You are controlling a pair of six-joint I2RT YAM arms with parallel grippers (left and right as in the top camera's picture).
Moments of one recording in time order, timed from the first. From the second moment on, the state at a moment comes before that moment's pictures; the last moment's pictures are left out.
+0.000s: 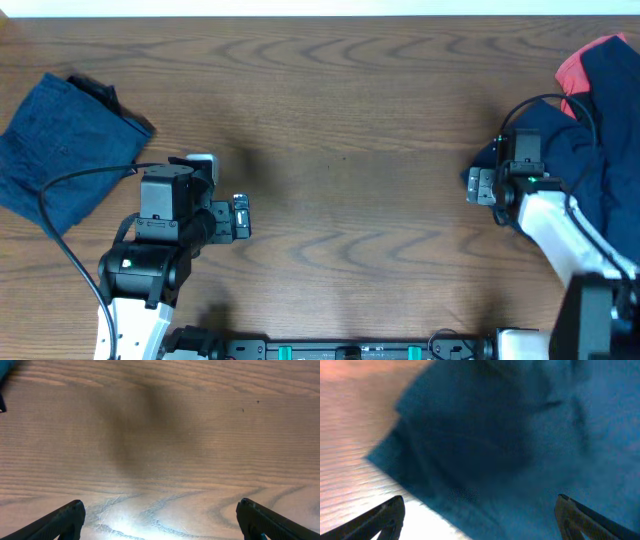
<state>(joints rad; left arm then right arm) -0.11 0.91 0.85 -0.89 0.08 -0.15 -0.03 1.54 0.77 -0.38 0.27 0.06</state>
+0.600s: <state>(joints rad) -0.11 0.91 0.85 -0.89 0.09 -0.15 -0.07 1.71 0.80 -0.26 0.29 0.04</state>
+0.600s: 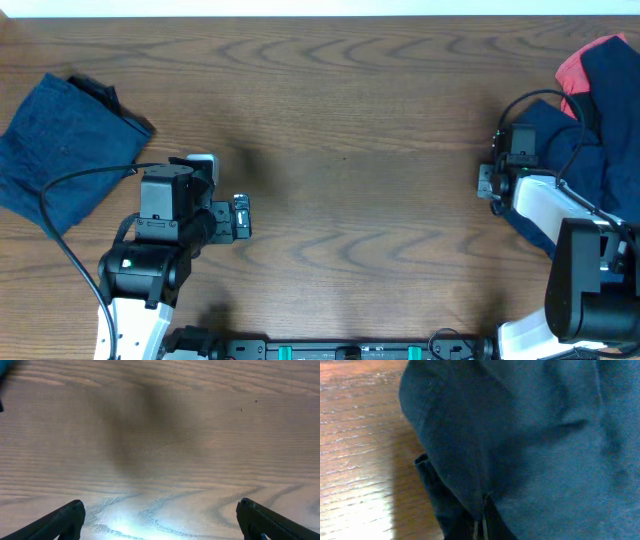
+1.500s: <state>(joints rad) -0.11 0.94 0.85 -0.79 0.09 -0.15 0.48 1.48 0.87 0.08 0.06 0.18</state>
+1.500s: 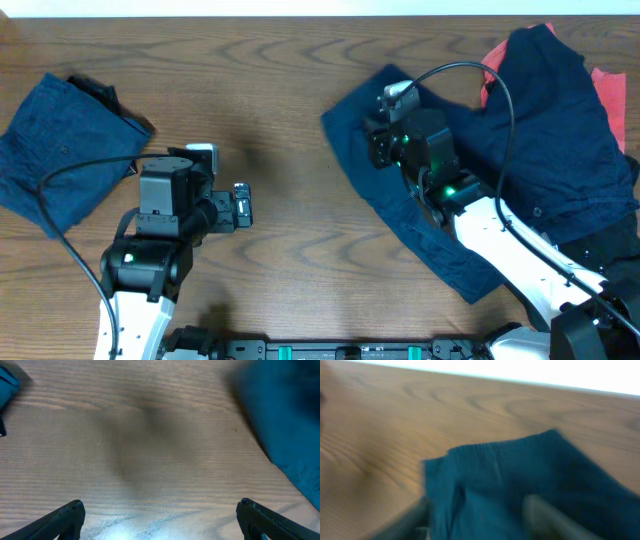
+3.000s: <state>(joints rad) -0.90 1.94 0.87 0.39 0.42 -1.04 -0.08 1.17 0.87 -0.59 0.34 0.18</state>
